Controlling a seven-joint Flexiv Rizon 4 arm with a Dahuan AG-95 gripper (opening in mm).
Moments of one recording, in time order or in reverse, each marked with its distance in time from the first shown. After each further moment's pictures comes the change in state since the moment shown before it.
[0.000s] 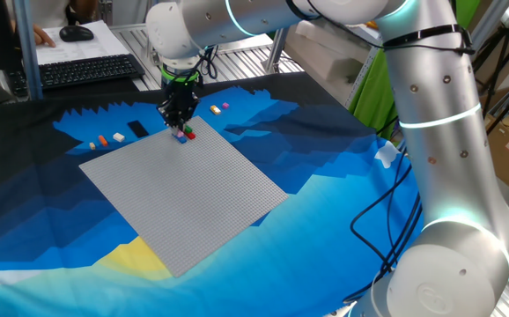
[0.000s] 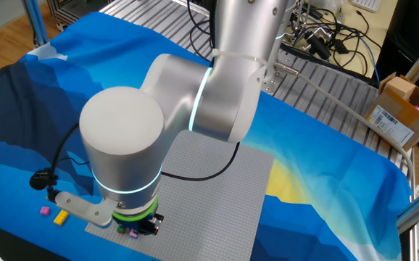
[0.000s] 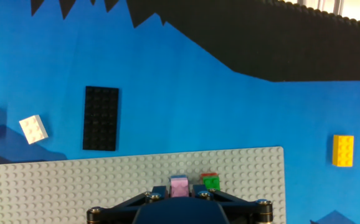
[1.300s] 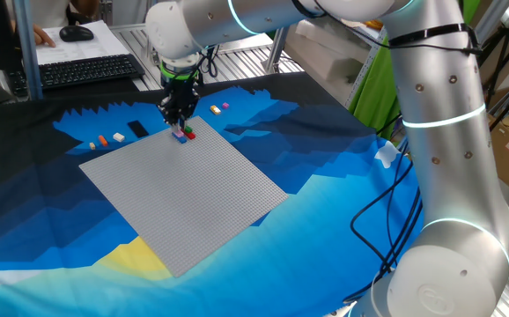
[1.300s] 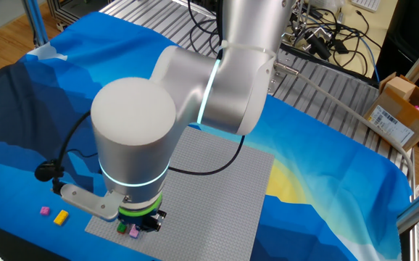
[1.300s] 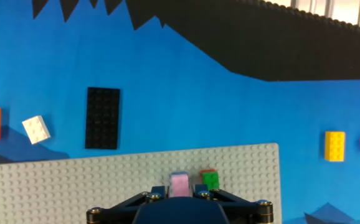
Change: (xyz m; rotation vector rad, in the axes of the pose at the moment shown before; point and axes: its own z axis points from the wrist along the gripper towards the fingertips) arm 0.004 0.001 -0.018 0.025 -0.015 0.007
